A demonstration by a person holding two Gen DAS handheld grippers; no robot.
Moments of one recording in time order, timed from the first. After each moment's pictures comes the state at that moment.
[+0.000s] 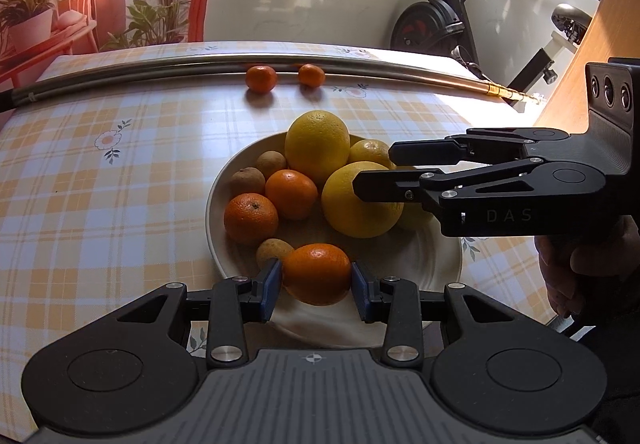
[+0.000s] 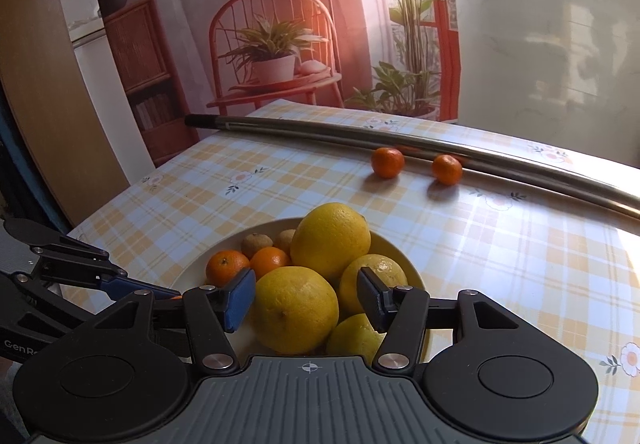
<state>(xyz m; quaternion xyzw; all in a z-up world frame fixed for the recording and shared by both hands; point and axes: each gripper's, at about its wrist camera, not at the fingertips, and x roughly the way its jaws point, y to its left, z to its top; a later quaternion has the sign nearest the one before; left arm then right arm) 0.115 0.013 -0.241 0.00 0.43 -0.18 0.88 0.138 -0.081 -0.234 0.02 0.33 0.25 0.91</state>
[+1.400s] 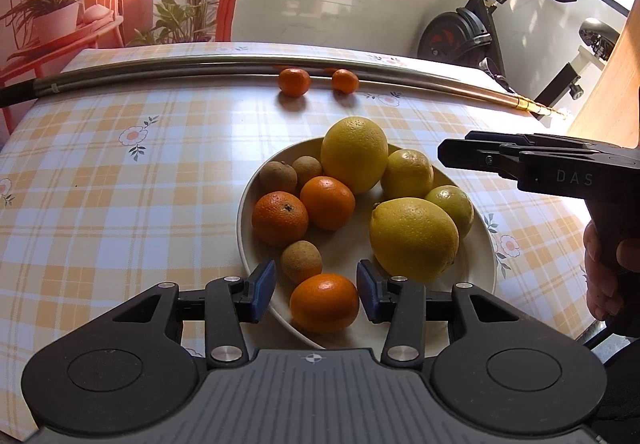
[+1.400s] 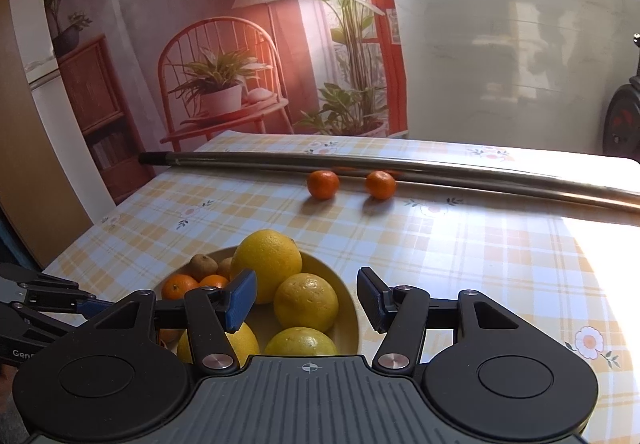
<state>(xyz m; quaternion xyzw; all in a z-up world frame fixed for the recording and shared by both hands) 0.122 0.025 -0.243 -0.02 0.42 -0.14 0.90 0.135 -0.117 -0.229 0.06 0.31 0.18 0.93</state>
